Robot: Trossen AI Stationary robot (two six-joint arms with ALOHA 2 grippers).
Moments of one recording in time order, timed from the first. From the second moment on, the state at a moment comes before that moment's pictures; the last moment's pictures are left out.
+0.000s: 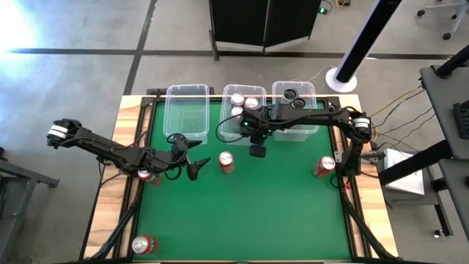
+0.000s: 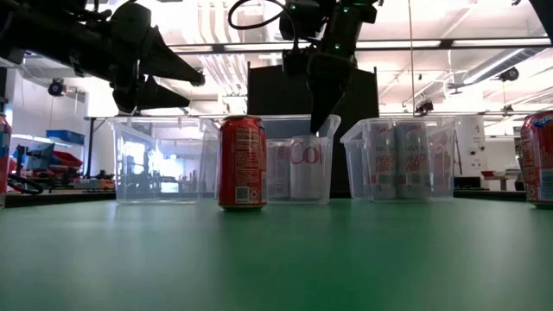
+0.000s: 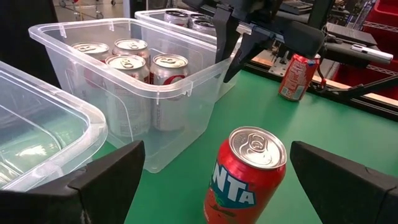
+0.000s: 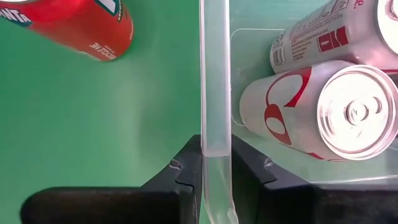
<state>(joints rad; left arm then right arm) -0.24 0.99 0.34 0.35 -0.66 -0.38 -0.21 1.88 1.59 -0.97 0.03 -0.12</state>
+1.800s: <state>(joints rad) -0.24 0.99 0.34 0.34 -0.66 -0.38 -0.19 1.88 1.59 -0.96 0.19 -0.30</state>
